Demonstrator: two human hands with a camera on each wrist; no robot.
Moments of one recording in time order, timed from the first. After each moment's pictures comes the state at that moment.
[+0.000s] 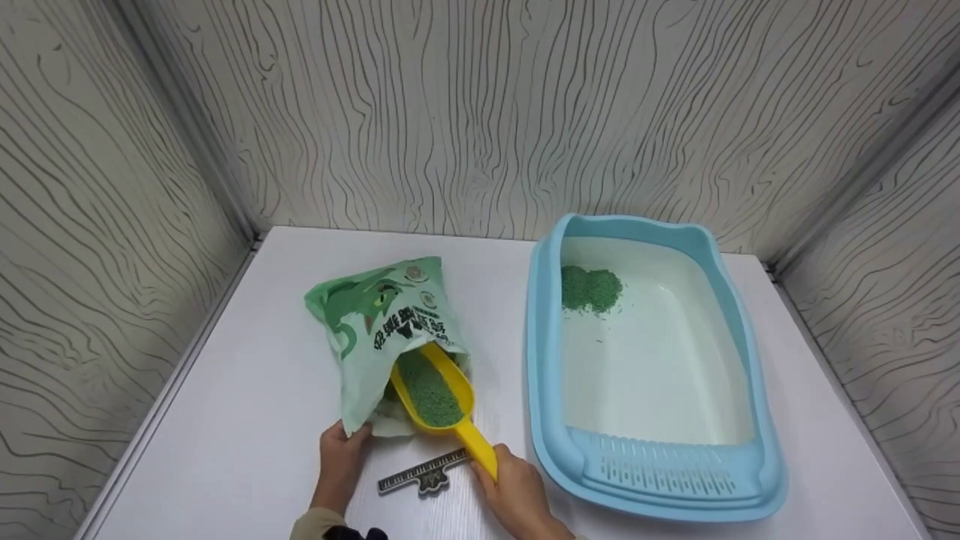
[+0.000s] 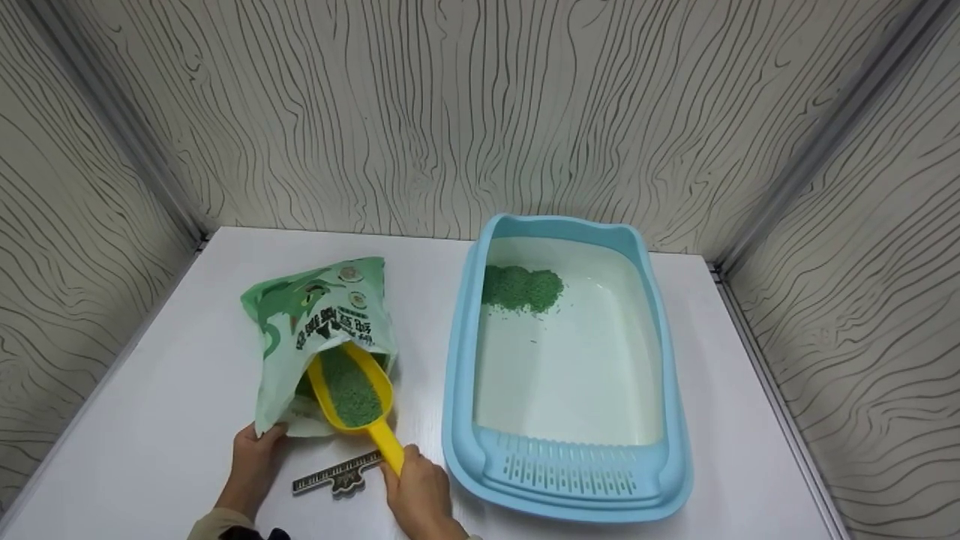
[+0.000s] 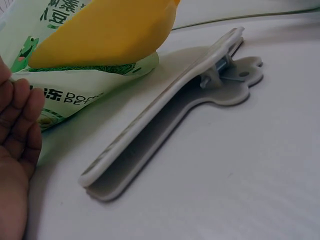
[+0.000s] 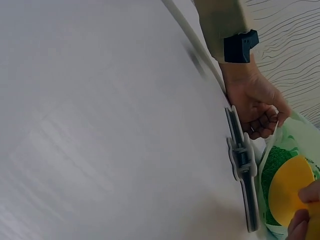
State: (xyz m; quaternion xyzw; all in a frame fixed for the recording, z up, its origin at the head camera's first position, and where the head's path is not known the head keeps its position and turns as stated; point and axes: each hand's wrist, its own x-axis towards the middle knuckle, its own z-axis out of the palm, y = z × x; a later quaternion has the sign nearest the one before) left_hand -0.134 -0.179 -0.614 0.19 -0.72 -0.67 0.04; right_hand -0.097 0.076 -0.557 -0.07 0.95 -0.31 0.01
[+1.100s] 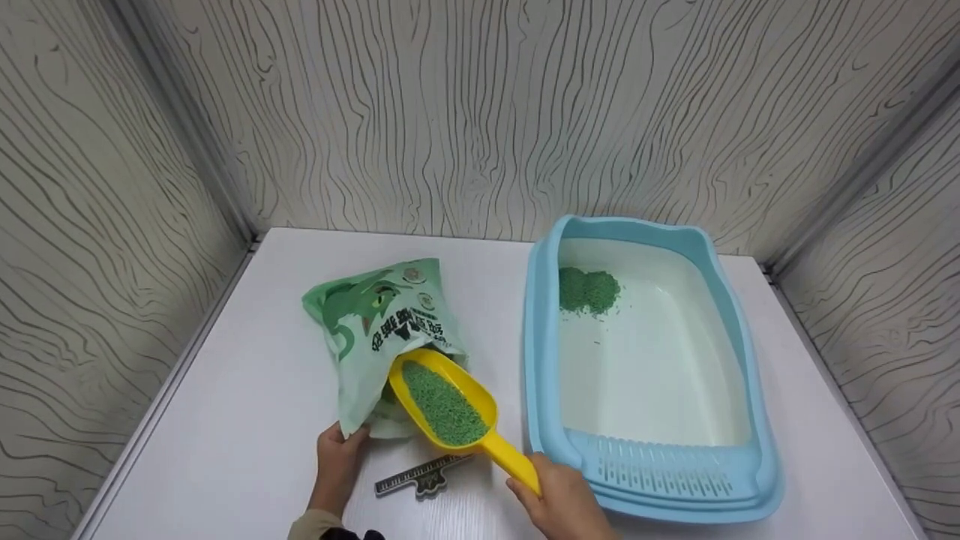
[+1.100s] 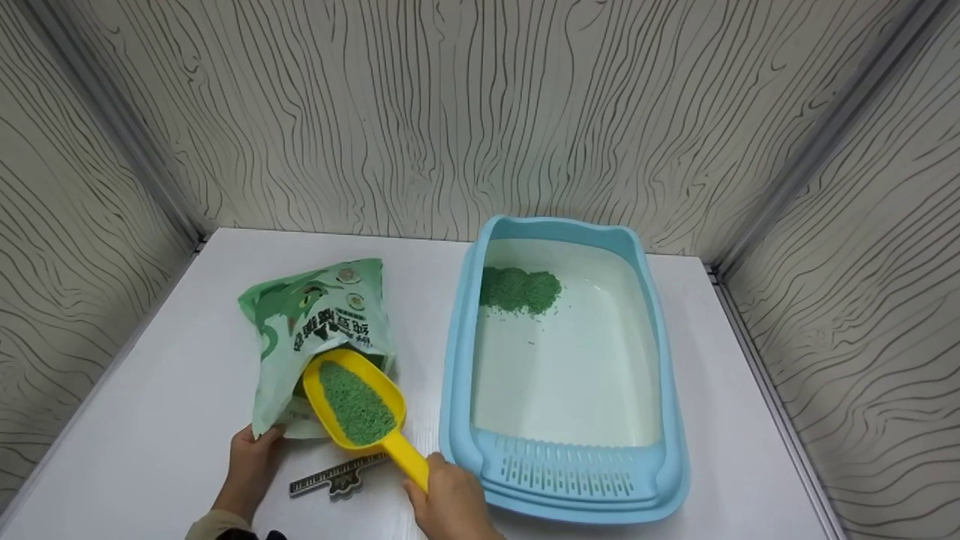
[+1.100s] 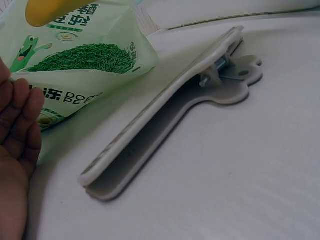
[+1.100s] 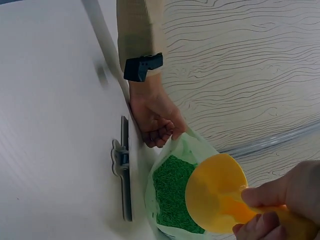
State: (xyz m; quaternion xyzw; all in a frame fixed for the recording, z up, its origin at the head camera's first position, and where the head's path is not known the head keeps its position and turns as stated) left_hand -0.137 -0.179 -0.615 0.21 -0.72 -0.66 0.03; right_hand -0.081 0.127 -0.484 -0.12 0.94 -0.31 0.09
